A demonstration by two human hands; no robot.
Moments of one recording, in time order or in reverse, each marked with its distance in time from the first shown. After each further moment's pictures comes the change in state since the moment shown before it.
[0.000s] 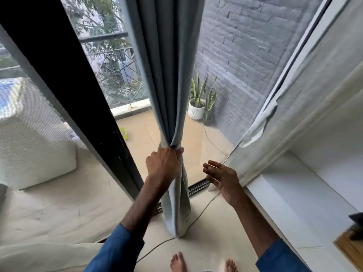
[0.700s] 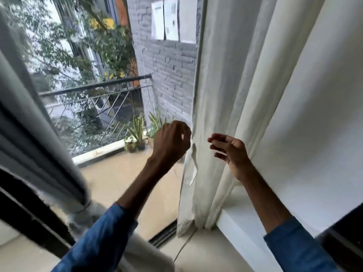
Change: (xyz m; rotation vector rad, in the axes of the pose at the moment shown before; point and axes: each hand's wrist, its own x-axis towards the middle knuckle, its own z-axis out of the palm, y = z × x) left_hand 0.058 0.308 -0.057 -0.377 0.399 0.468; right_hand -0.019 -0.300 -0.148 -0.295 0.027 -0.472
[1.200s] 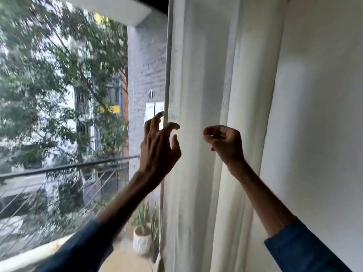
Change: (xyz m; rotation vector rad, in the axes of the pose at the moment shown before) left_hand 0.190 0.132 -0.076 -0.017 0.608 0.271; right_hand 0.117 -0.273 -0.026 -0.326 0.163 -0.771
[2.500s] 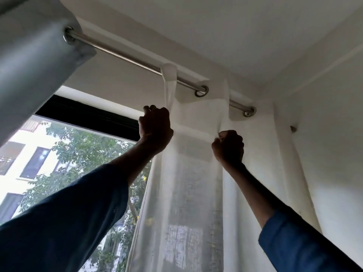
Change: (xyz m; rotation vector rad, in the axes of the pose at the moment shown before) left_hand 0.373 0.107 -0.055 0.732 0.476 -0.025; right_hand 0.334 -0.189 -0.019 -0.258 0.351 -0.463
